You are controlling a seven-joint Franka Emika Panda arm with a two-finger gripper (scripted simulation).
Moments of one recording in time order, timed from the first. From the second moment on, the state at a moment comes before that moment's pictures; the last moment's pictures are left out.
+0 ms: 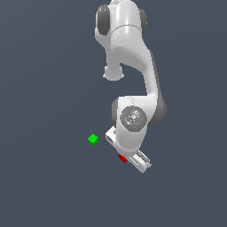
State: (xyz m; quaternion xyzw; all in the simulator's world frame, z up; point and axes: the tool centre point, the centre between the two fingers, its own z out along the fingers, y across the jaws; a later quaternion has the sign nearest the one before) arm 0.129 0.050 0.086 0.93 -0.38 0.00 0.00
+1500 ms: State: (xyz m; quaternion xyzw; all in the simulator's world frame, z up) arm 0.098 0.007 0.103 0.93 -0.38 0.00 0.00
